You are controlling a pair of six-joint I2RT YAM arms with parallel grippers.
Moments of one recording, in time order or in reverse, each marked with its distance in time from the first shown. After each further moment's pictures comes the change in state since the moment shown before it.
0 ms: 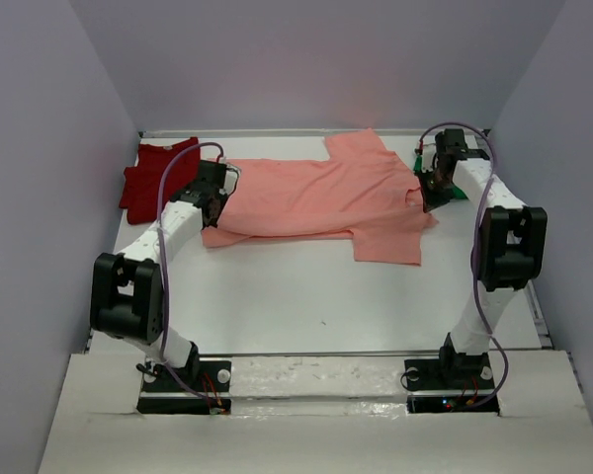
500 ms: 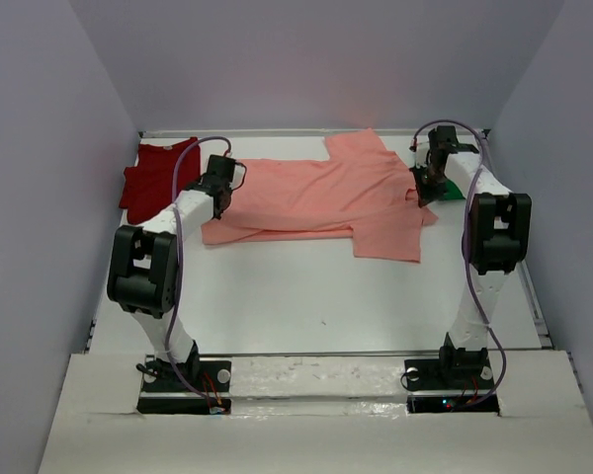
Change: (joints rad) left arm -0.007 0.199 0.084 0.098 -0.104 0.037; right arm 0.000 0.187 0.151 0.020 0.008 -0.012
